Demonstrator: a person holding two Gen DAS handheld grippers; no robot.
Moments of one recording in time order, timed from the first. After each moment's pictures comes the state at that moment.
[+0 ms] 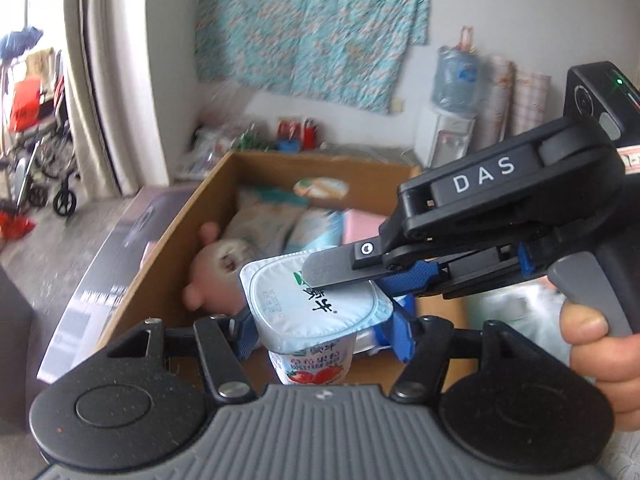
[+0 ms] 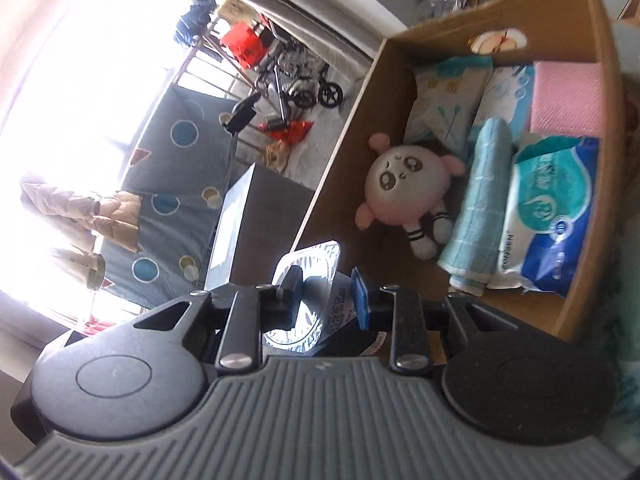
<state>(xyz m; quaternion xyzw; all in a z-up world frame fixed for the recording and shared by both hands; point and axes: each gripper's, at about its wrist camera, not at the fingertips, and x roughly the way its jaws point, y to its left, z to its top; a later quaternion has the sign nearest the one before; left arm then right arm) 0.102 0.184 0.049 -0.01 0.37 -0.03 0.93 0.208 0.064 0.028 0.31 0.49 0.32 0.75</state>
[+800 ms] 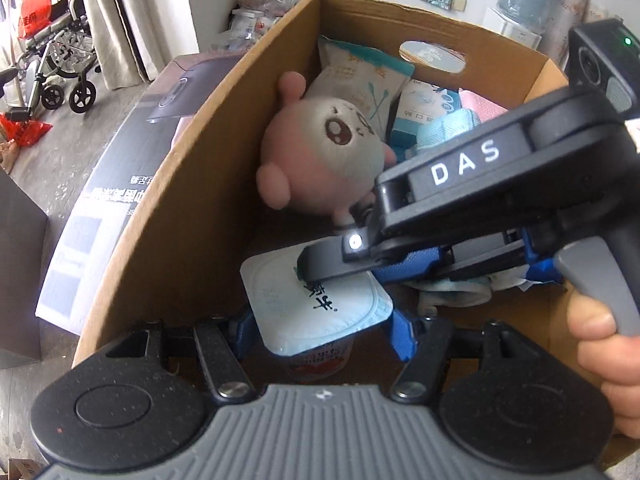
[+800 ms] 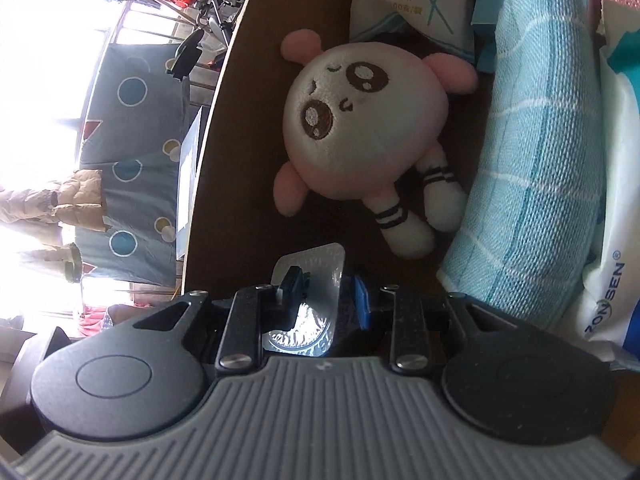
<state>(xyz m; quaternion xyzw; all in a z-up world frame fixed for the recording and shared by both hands) 0.142 0.270 -0.032 -0.02 0.51 0.01 0.86 0.284 0.134 -0.092 0.32 0.60 0.30 0.67</state>
